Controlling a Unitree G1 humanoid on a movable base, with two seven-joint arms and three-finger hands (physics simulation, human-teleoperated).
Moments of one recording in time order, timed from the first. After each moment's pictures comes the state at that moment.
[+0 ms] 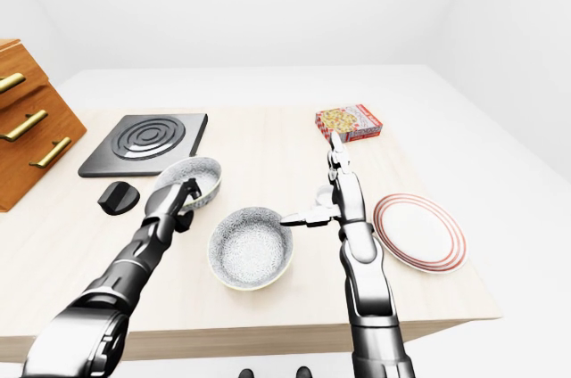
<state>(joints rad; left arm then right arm) -0.67 0.25 -0.03 1.13 0.92 -0.09 0.31 -0.17 -0.05 -0.06 -0.09 -0.02 0.09 0.09</state>
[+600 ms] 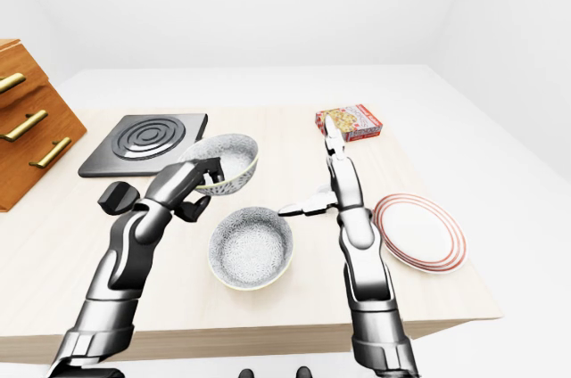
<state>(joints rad) -0.36 0.19 0.02 0.07 0.92 -0.09 -0.33 -0.24 -0.08 -0.05 -0.09 -0.10 0.09 0.10</state>
